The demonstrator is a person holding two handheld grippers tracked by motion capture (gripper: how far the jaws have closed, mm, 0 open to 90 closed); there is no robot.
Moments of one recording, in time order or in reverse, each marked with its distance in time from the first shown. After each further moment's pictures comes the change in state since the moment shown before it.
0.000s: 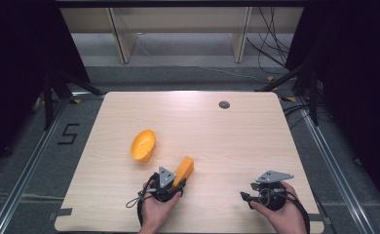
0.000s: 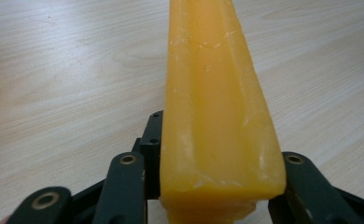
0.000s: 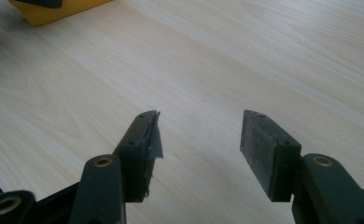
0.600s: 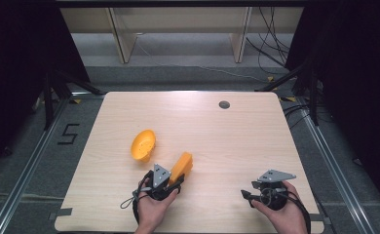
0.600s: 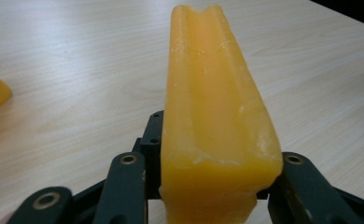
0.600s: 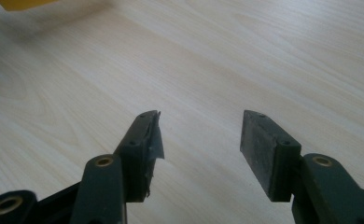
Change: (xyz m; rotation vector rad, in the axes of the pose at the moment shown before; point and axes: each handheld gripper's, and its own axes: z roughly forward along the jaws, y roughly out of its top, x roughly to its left) left arm 0.004 0.013 -0.018 -0.102 -0.008 -0.016; right arm 0.002 0.002 -0.006 -0.008 -0.011 0.046
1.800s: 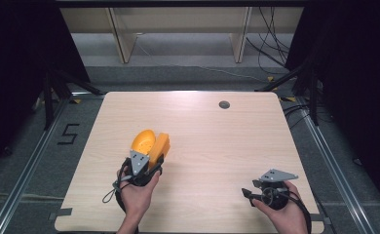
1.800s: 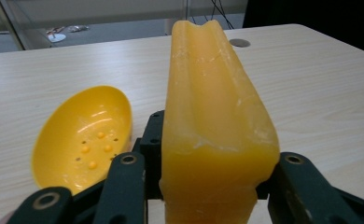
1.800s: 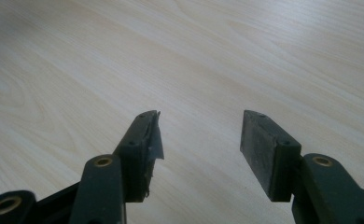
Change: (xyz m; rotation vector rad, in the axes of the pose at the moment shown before) left arm 0.041 0.036 -0.027 -0.124 0.222 -0.043; right arm -0.004 0.000 0.000 -0.043 -0.008 -0.025
